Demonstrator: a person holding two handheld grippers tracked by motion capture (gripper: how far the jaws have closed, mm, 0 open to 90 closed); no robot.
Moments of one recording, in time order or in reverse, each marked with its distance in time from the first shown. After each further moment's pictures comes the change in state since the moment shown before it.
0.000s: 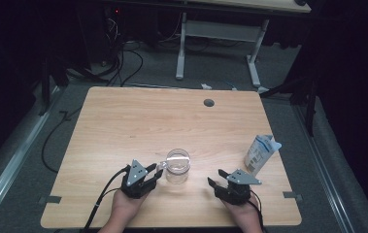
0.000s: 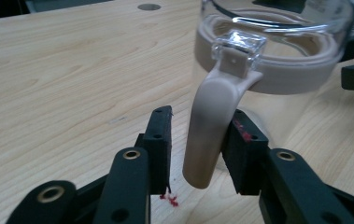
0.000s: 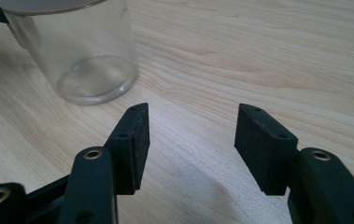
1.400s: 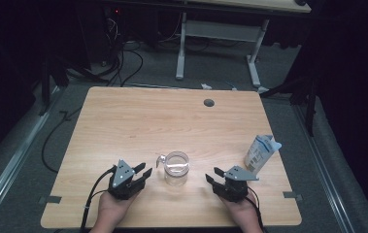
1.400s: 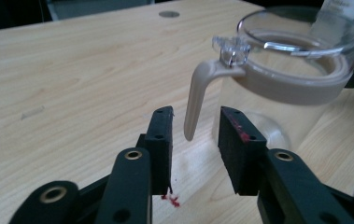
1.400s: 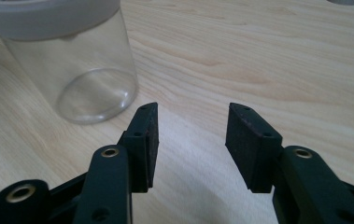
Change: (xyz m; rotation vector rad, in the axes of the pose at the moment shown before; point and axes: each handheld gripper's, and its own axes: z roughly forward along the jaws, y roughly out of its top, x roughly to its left) left arm 0.014 0.008 -0.033 -0.027 0.023 -0.016; right arm 0.004 0.016 0.006 0.010 0.019 -0.007
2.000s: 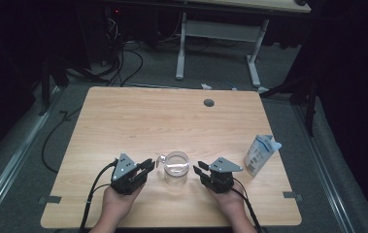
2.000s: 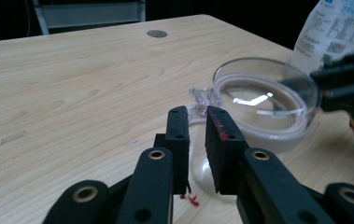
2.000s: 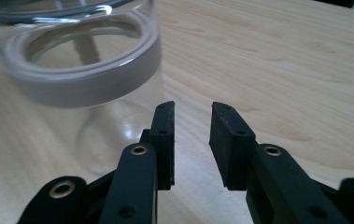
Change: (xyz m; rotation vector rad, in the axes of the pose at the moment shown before) left arm -0.009 0.030 0.003 -0.021 -0.030 -0.048; right arm 0.019 0.026 0.028 -0.030 0.063 -0.047
